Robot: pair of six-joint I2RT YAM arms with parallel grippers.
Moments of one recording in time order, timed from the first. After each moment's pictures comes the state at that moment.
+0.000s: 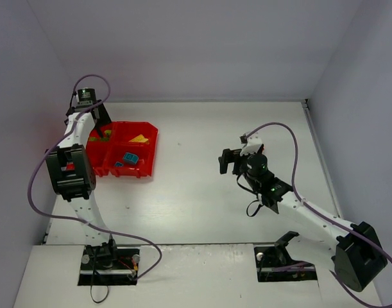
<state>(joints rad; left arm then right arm) 0.16 1.99 1.71 -0.55 -0.22 -0.29 0.60 1.07 0.55 0.21 0.24 0.23</state>
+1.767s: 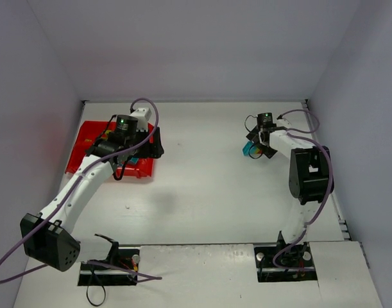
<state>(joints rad) -0.36 1.28 1.21 -0.65 0.08 -0.28 0.12 1.90 1.24 -0.34 0.33 0.88</state>
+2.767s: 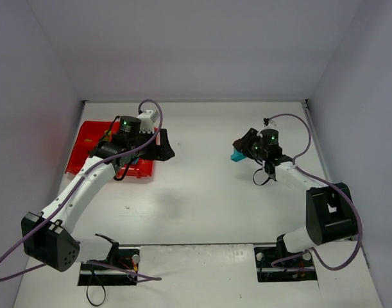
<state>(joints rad) -0.39 1.28 1.20 -0.59 0.25 -0.31 0.22 1.49 0.76 0.19 -0.11 0.69</state>
